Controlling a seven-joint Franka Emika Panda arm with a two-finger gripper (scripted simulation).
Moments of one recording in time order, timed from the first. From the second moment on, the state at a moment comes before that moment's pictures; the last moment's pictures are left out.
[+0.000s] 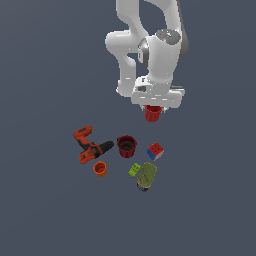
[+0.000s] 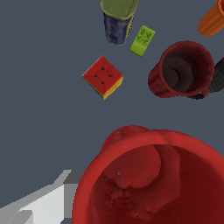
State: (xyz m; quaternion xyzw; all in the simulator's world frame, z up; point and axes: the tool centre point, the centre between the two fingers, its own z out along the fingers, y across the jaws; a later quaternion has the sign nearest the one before) arm -0.124 0.114 0.199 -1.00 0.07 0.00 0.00
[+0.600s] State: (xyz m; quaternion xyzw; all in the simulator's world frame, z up) arm -0.138 0.092 0.303 -1.00 0.07 0.00 0.00
